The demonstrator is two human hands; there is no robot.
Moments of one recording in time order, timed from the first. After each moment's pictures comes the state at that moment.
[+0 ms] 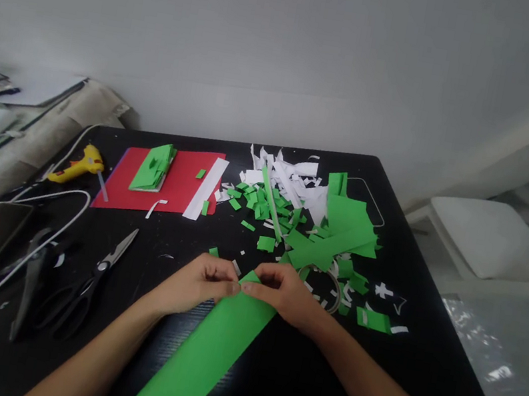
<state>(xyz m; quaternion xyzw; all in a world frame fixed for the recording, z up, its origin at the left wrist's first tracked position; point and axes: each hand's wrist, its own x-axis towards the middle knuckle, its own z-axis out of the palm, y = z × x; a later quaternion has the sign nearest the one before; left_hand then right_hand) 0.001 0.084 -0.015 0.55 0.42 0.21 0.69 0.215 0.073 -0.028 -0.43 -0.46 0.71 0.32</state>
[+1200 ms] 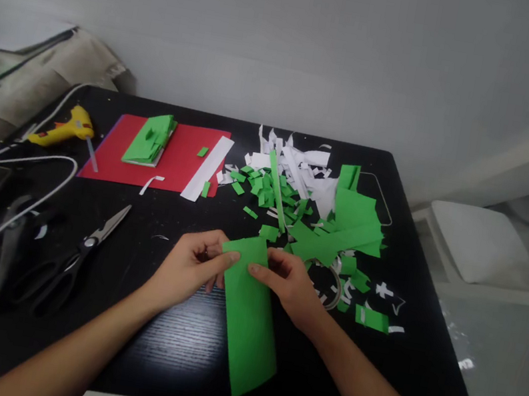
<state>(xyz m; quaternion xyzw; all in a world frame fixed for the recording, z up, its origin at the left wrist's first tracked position) 0.009 0.073 -0.015 0.52 0.47 0.36 0.62 0.217 0.070 -0.028 -0.44 -0.40 0.72 0.35</state>
